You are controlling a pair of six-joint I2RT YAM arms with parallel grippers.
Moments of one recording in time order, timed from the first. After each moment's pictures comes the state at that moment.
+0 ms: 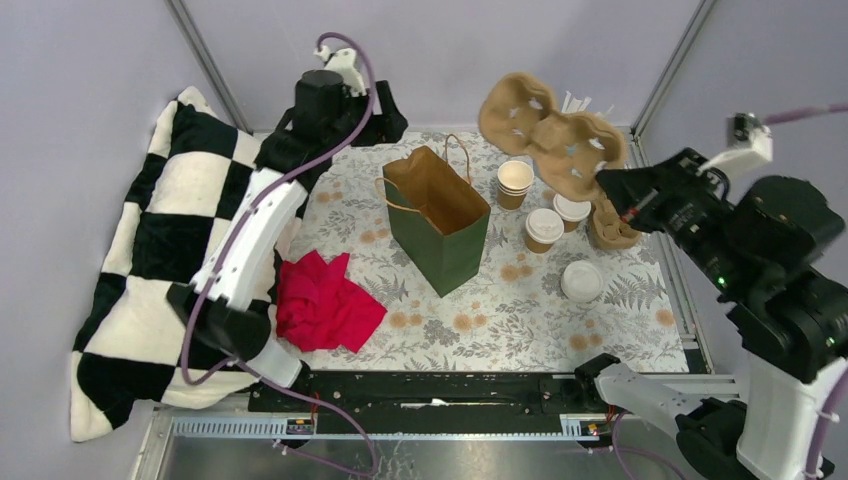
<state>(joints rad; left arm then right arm) -0.42 1.48 1.76 -0.58 0.03 -0.41 0.47 1.02 1.96 -1.09 0.07 0.67</state>
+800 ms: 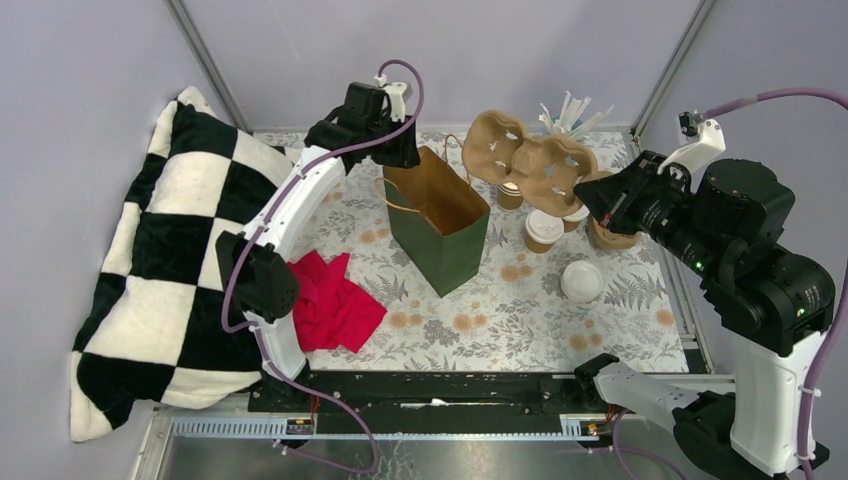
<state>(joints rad) -0.42 1.83 1.89 -0.72 0.24 -0.20 0.47 1.04 1.93 -1.17 0.05 0.57</state>
